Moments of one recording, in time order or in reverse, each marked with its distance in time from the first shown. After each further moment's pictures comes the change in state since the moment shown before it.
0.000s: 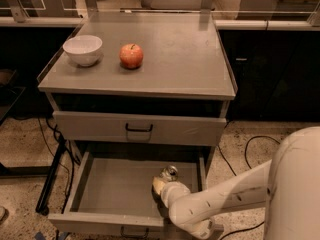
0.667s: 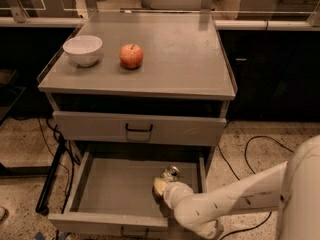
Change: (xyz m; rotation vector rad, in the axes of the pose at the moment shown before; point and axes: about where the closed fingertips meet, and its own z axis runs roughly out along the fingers) arm -0.003 0.001 -0.011 -0.049 0.028 0.004
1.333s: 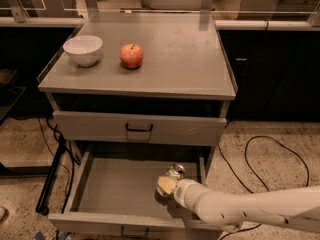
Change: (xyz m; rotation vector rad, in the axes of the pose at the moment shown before) arm -0.018 0.003 -0.038 -0.148 0.059 0.025
